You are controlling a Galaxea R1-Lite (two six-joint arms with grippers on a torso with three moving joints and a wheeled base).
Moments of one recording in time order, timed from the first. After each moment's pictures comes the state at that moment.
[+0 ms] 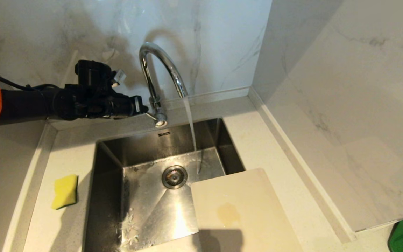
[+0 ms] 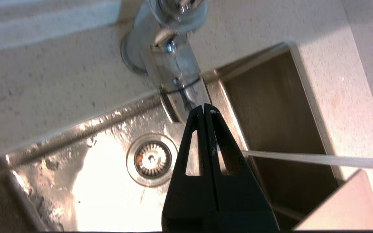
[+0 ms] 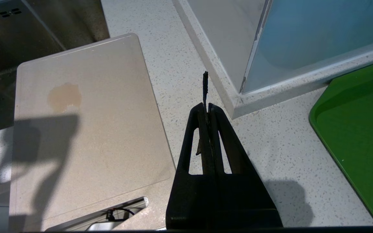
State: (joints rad) left arm -0.25 2.20 -1.91 0.07 -0.21 -0.25; right arm -0.01 0.00 0.00 -0.01 -0.03 0.07
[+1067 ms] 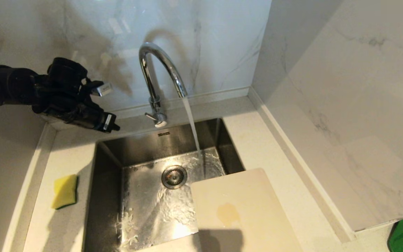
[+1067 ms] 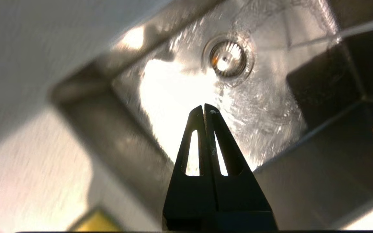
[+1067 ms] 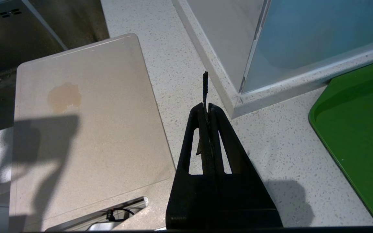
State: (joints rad) left arm -0.14 2.06 -1.89 0.54 -0.15 0.16; right arm -0.01 0.00 0.00 -0.01 -0.03 0.07
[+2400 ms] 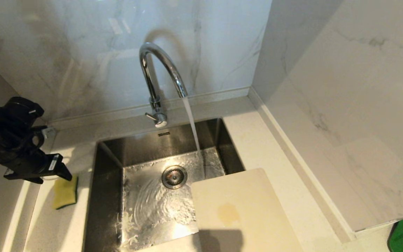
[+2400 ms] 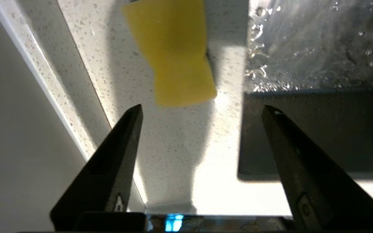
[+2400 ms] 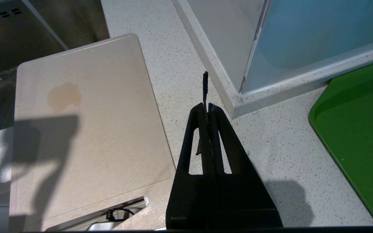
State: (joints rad) left arm 0.07 1.87 -1.42 0.69 0.03 -0.09; right arm -0.01 0.00 0.00 -0.02 -0.03 0.07
